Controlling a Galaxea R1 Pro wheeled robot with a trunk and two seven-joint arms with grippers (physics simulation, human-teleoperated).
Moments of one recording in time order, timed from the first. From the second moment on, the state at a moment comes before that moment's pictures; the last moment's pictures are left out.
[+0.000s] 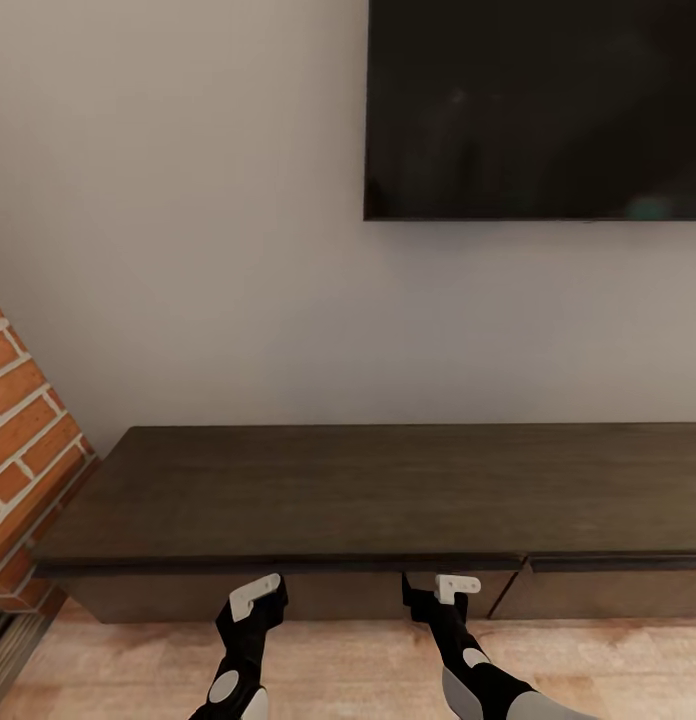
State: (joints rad) left arm -0.30 -0.08 -0.34 -0.73 0.46 -0.32 0.37; right arm -0.60 0.08 0.64 -0.14 -0.68 -0.50 -0.06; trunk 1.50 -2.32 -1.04
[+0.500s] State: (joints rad) left arm -0.30 -0.08 -0.34 -0.73 0.45 -0.31 0.37; right arm -0.60 0.08 0.64 -0.14 -0.68 -0.50 -0.07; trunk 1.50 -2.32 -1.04
